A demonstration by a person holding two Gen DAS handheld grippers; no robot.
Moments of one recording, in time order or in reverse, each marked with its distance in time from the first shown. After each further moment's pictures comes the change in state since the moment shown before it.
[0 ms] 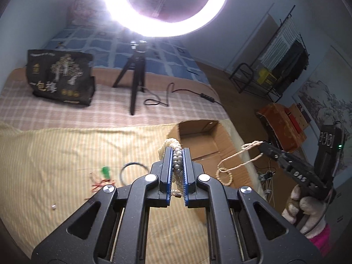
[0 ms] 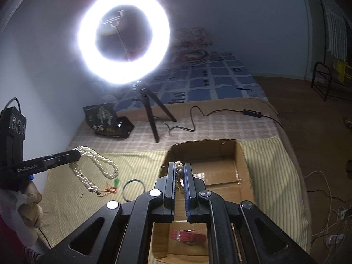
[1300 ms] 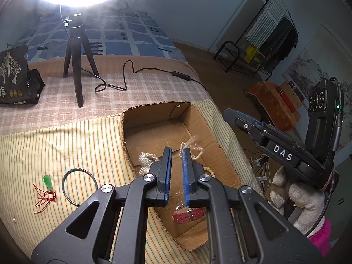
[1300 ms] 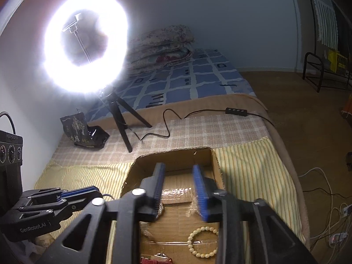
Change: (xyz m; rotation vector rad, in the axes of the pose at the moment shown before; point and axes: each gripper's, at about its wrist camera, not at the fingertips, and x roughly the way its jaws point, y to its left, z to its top) left arm 0.098 -0.074 -0.010 0.086 0.103 -0.051; right arm 0.043 -0.055 0.014 0.067 -0.013 -0.051
